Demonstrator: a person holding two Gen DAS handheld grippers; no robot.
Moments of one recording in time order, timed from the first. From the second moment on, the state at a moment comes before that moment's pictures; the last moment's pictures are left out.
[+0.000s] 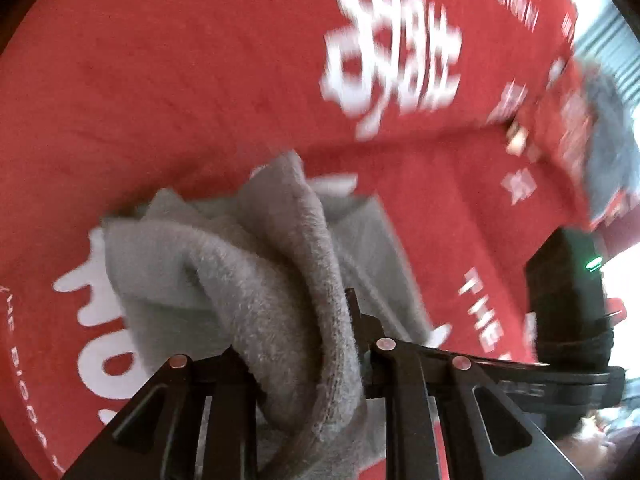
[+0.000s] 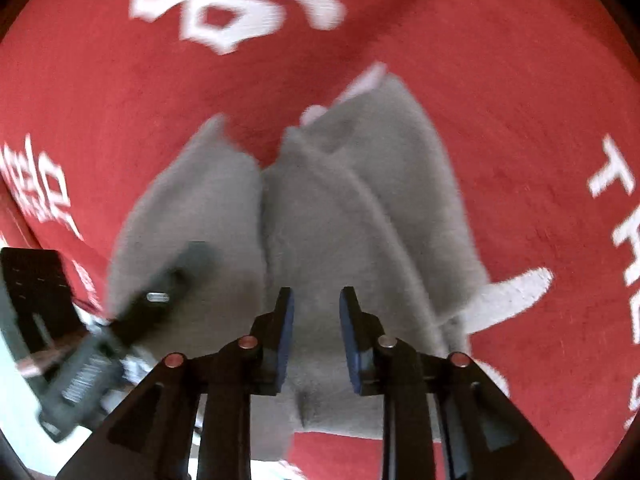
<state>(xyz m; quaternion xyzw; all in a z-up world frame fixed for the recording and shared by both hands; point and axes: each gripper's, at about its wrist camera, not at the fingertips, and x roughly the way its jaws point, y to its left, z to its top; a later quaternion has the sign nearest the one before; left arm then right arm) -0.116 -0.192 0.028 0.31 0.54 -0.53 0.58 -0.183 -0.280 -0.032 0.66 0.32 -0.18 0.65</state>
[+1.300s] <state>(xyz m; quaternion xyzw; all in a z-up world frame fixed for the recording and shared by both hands) -0.028 -0.110 0.008 0.28 0.56 -0.37 0.69 -0.198 -0.336 -0.011 0.54 0.41 -0.20 0.71</state>
